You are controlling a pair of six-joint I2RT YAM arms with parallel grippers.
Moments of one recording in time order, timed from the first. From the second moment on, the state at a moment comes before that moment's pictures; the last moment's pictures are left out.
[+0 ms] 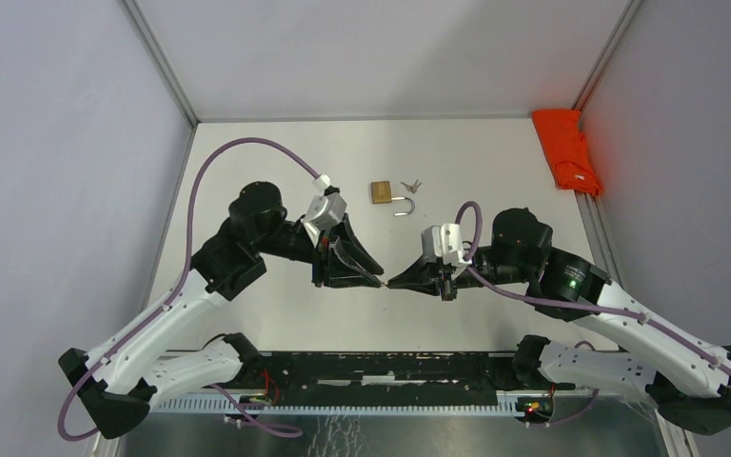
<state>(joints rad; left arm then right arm) -0.76 0.96 1.05 -0.19 1.01 -0.13 1.01 0.88 1.09 -0.38 -0.59 -0.25</state>
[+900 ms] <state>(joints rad) -0.76 0.98 1.06 -0.22 1.02 -0.13 1.01 0.85 1.13 -0.42 -0.60 -0.25</state>
